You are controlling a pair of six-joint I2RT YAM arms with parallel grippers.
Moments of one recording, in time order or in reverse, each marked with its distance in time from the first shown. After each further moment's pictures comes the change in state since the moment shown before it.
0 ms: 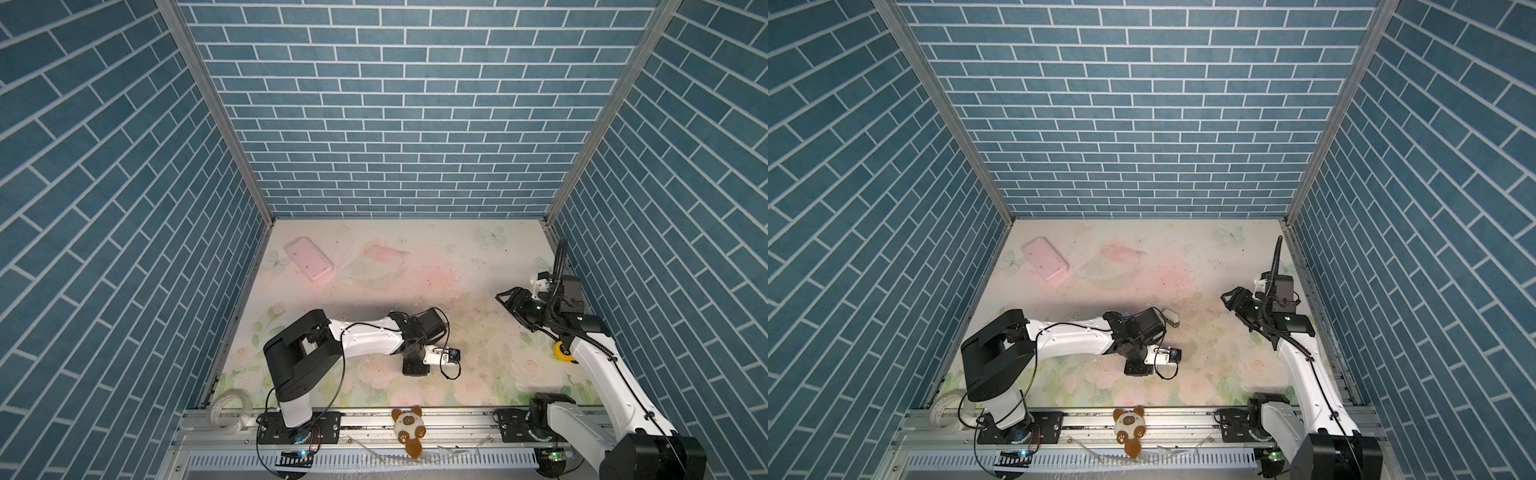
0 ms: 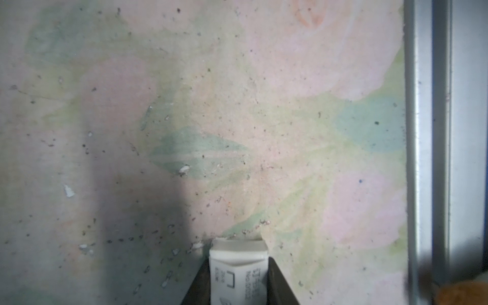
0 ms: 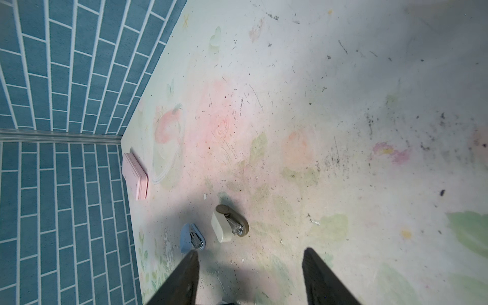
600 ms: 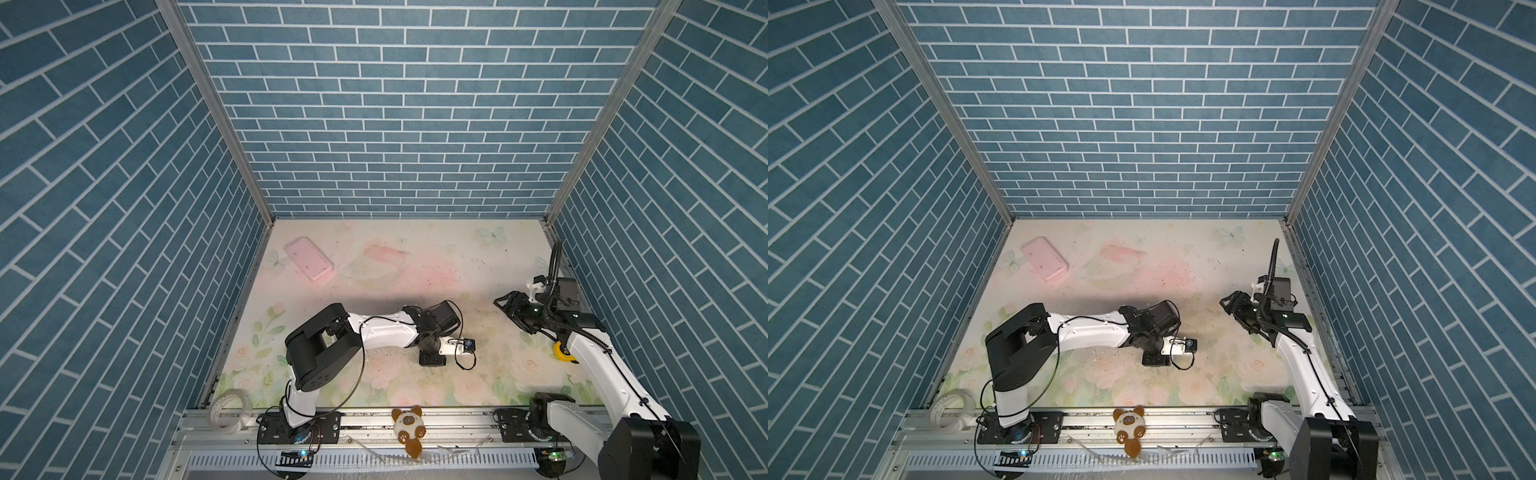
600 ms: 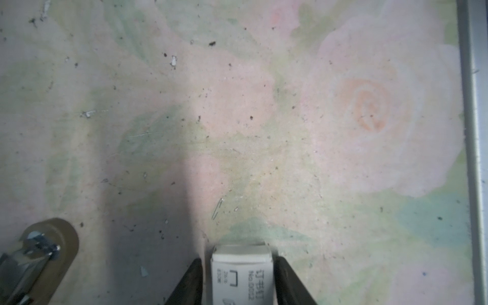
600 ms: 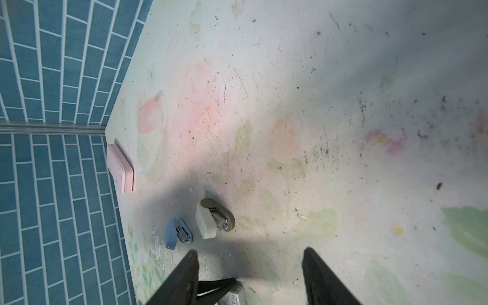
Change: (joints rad) left arm -0.003 0.106 0.118 0.083 -0.006 -0.014; right arm -0.010 0.061 -0.035 0.001 -0.034 -0.060
